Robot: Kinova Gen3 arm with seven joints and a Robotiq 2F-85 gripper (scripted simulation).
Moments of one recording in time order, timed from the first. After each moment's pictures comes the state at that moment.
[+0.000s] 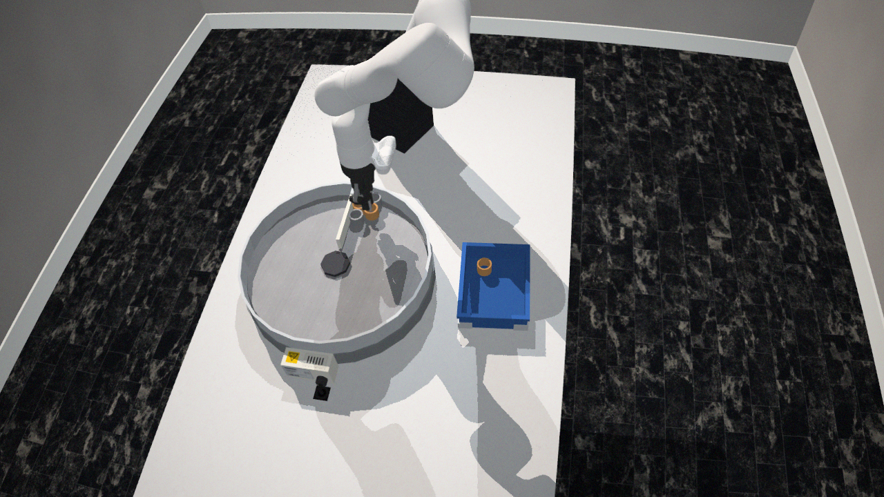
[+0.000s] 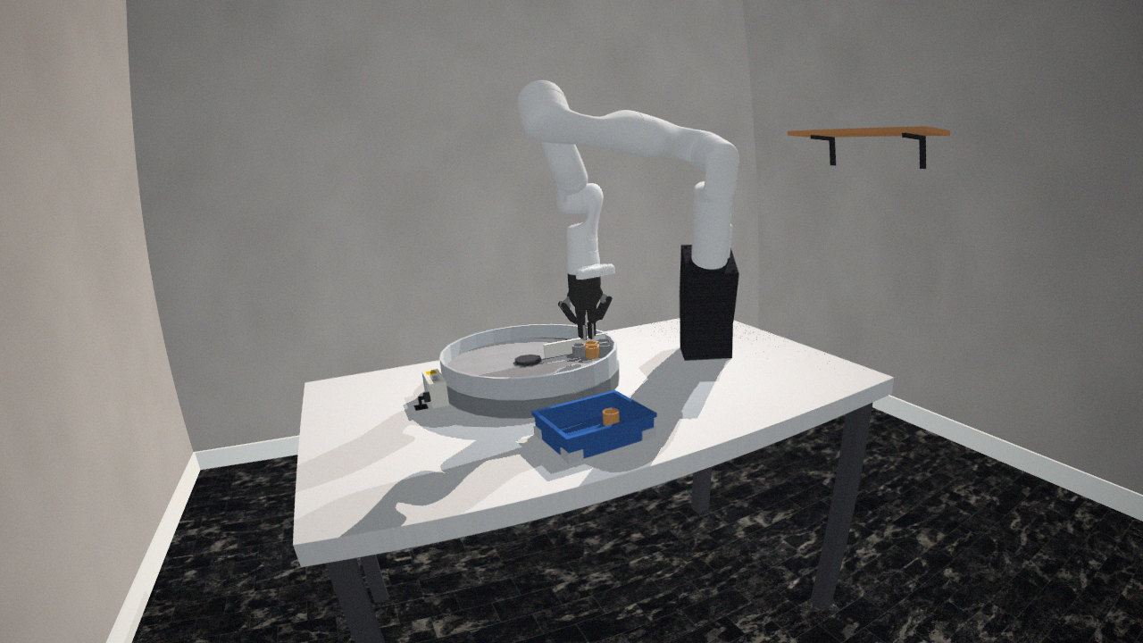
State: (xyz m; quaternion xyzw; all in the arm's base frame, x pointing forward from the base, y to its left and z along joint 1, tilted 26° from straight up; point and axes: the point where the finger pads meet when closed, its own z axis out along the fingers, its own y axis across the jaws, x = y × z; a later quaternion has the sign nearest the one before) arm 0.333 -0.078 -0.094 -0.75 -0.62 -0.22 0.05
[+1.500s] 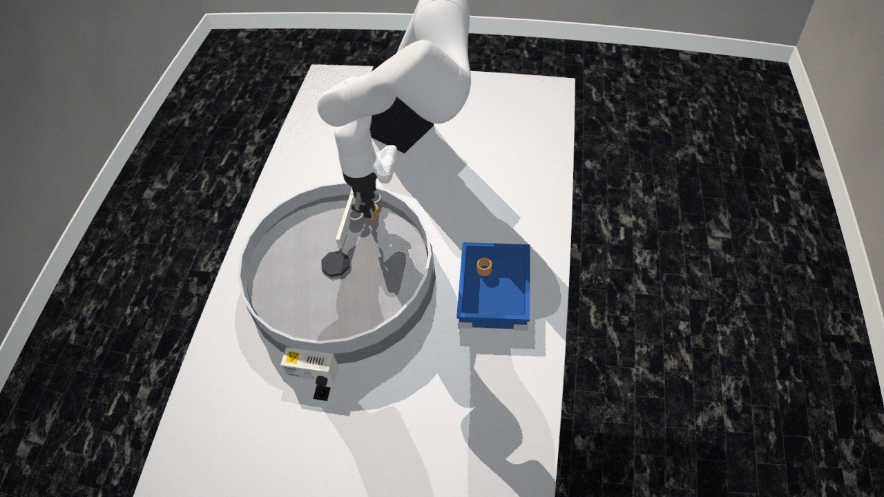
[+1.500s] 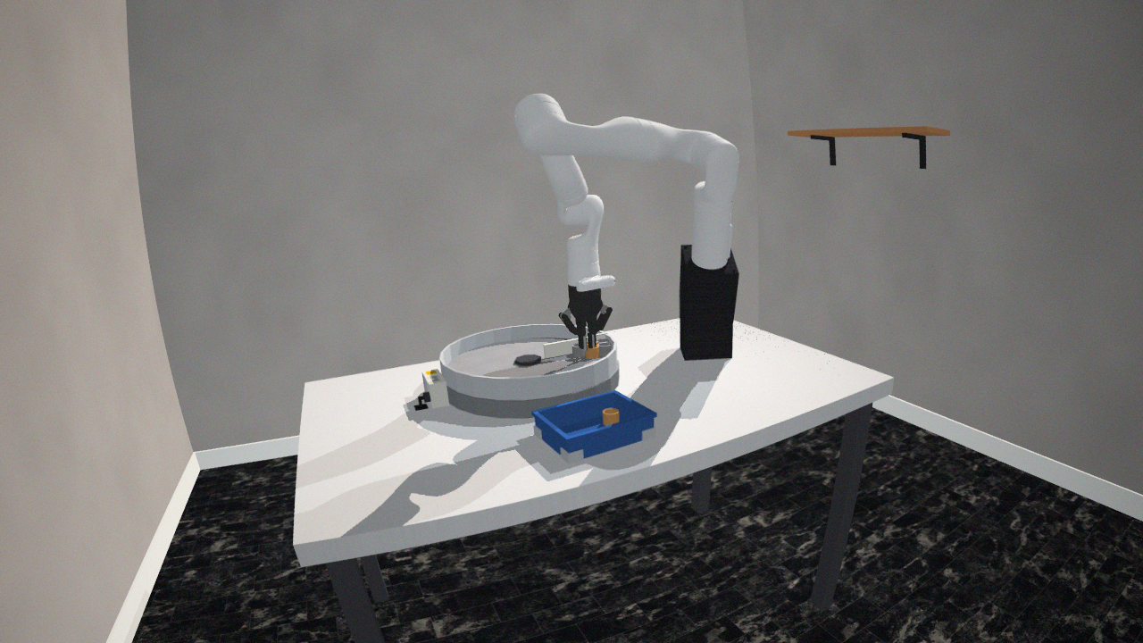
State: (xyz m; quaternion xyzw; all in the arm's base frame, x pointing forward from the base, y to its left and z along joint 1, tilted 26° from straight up) arm 0.341 -0.069 -0.118 -0.75 -0.62 -0.22 0.05
